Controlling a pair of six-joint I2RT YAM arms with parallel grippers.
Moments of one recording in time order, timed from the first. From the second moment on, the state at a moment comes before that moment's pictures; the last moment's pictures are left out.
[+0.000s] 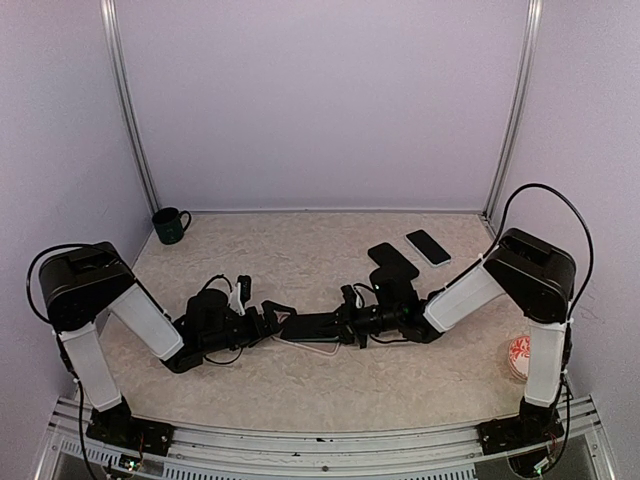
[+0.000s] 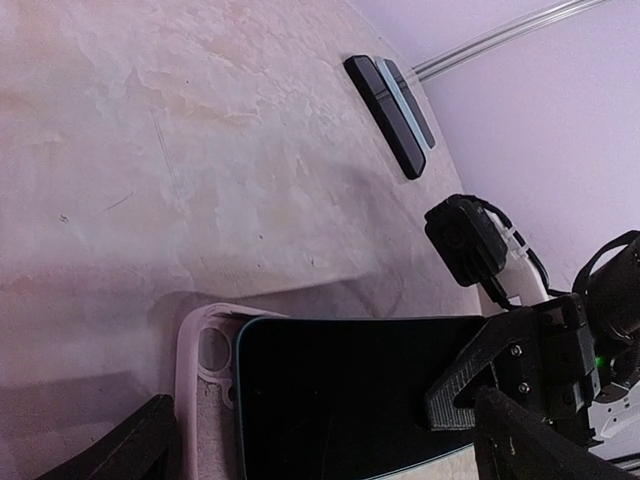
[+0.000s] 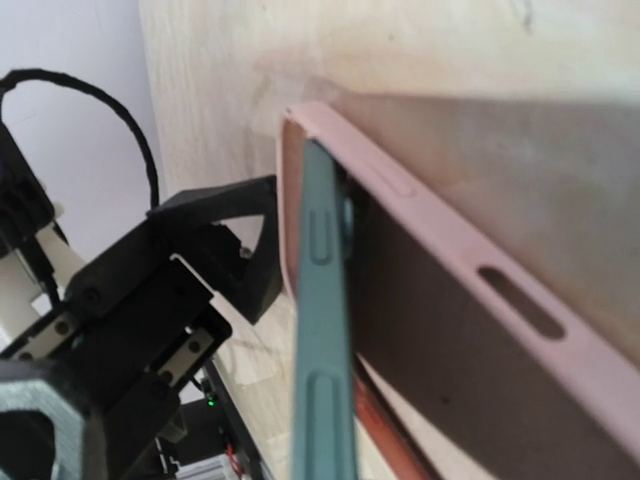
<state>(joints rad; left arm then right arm) -0.77 1.82 0.42 1.05 0.12 -0.95 0.83 2.00 0.87 0.67 -0.57 1.31</state>
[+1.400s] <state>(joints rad) -0.76 1.84 0.44 1.07 0.11 -0.96 0.81 2.16 0.92 0.89 -0.68 1.39</state>
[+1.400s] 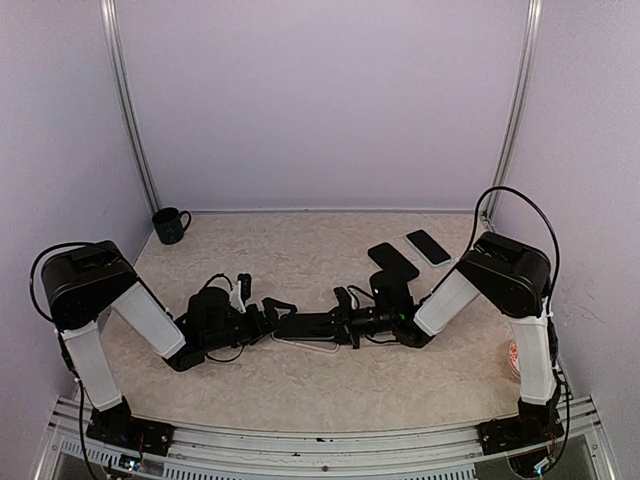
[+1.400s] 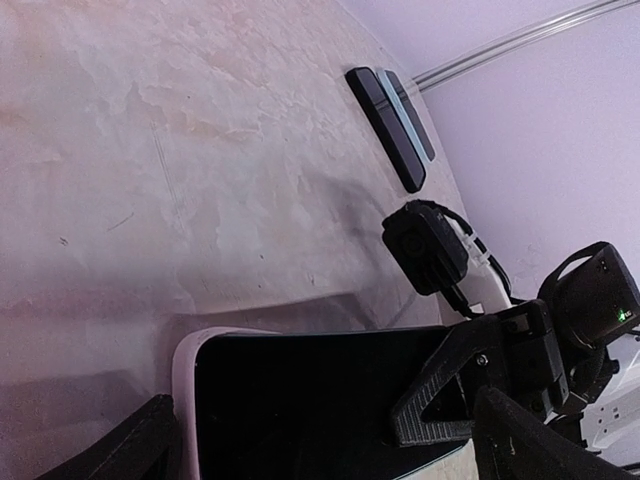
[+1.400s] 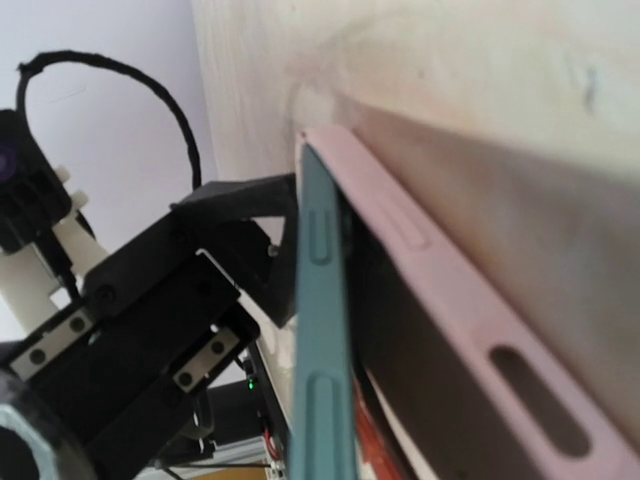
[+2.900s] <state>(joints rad) -0.76 1.68 0.43 0.84 0.28 -0.93 0.83 2.14 0.93 0.98 -0.81 1.19</state>
